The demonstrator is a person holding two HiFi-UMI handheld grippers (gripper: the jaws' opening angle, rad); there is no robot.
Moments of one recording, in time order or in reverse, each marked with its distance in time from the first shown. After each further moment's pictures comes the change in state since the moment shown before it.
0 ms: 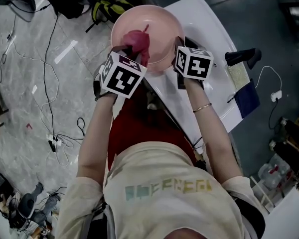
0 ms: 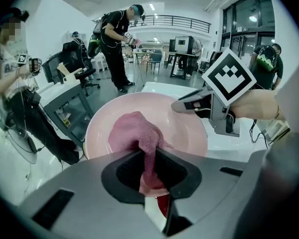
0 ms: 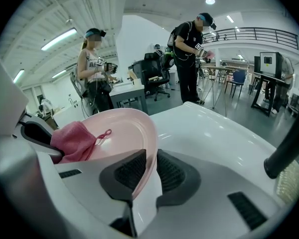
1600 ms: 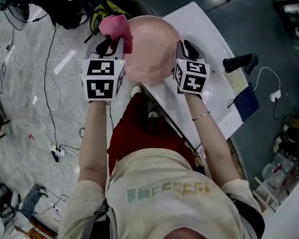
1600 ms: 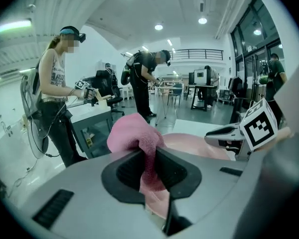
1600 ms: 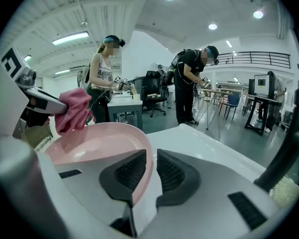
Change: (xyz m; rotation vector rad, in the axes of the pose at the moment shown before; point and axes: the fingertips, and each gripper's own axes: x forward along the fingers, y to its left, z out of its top) left arm -0.055 0.095 0.064 -0.127 -0.382 0.215; right arm -0.013 -0.001 0.035 -0.103 -0.202 -0.102
